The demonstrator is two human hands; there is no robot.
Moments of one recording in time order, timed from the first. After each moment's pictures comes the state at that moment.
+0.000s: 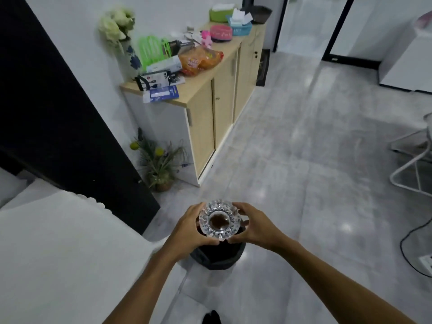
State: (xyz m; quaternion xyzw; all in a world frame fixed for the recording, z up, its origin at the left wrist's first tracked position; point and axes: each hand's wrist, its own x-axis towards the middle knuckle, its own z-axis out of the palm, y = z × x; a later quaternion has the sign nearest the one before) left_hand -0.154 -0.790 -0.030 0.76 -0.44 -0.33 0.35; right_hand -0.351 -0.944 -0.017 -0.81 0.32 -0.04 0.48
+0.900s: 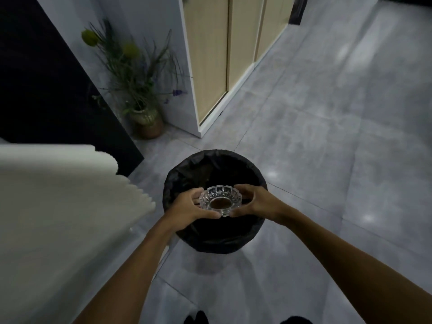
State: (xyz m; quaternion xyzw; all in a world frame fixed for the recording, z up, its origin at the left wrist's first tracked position) left_hand -0.132 -0.841 -0.462 0.76 -0.28 -0.47 0.35; right_hand -0.319 -1.019 -0.450 -0.75 0.31 0.08 0.58
